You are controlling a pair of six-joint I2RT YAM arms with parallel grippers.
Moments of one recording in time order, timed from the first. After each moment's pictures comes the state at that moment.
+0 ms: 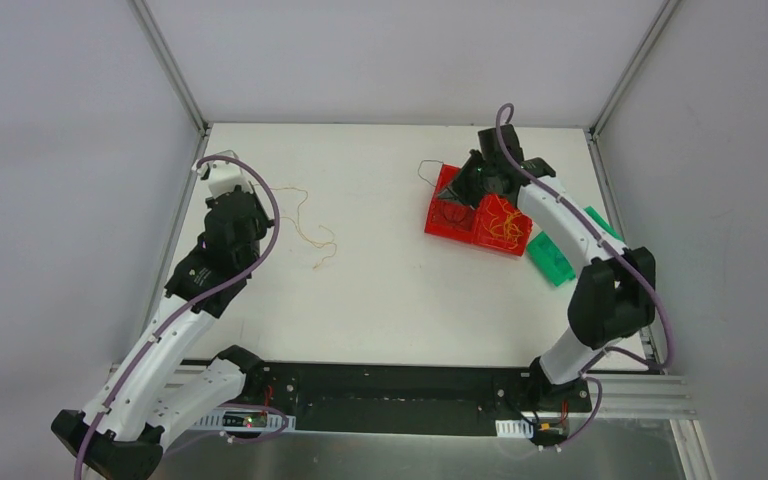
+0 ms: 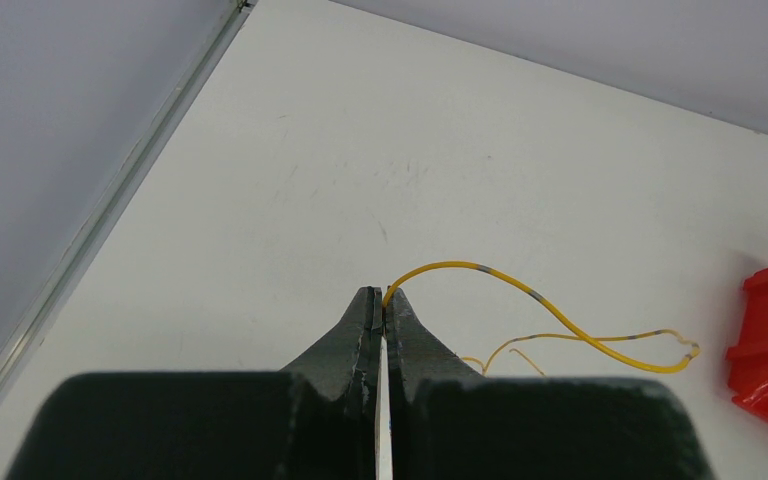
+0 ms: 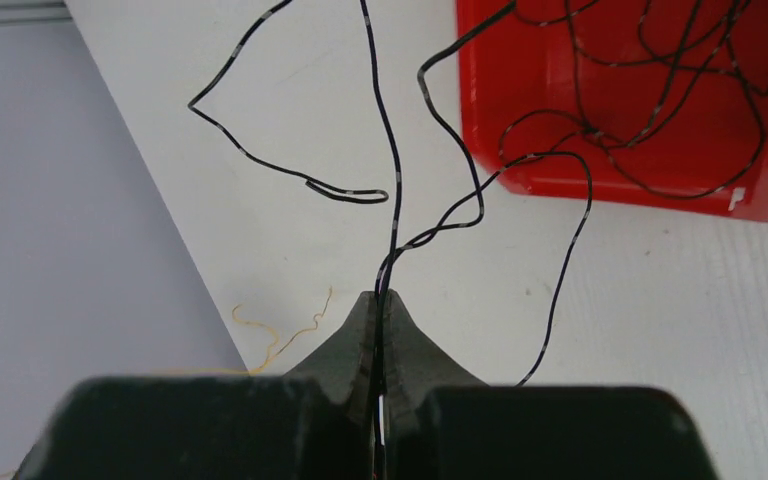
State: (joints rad) left arm -0.46 0.81 0.93 -0.41 -0.70 -0.29; right arm 0.40 1.61 1.41 -0.63 -0.19 0.98
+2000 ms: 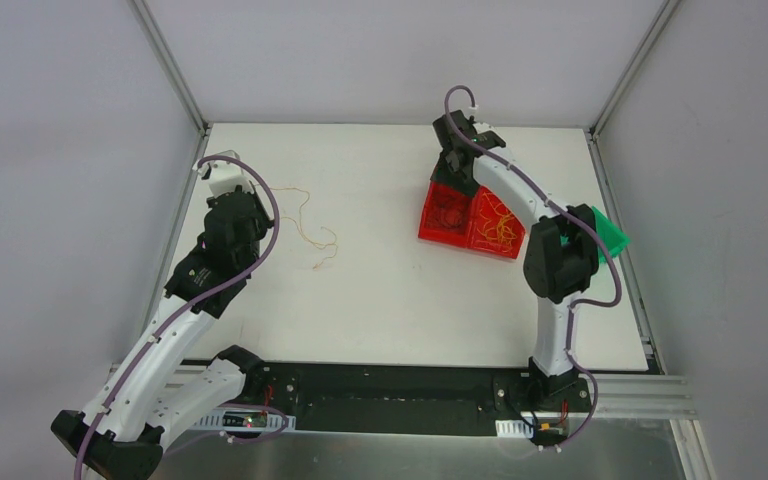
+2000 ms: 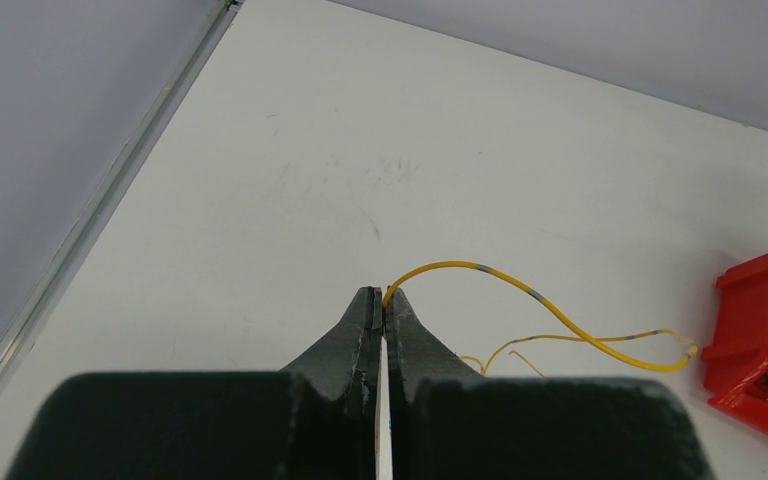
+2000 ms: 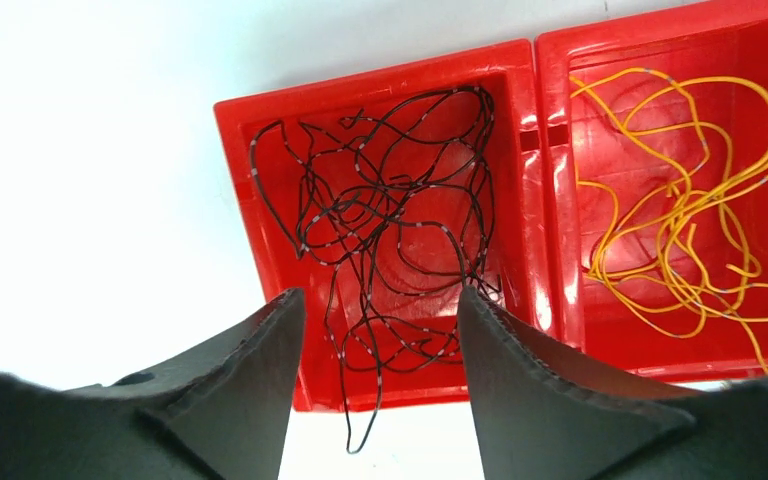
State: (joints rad) left arm -0.46 0.81 0.93 -0.41 -0.68 -0.29; right arm 0.47 2.03 1.82 -0.88 0.37 0.80
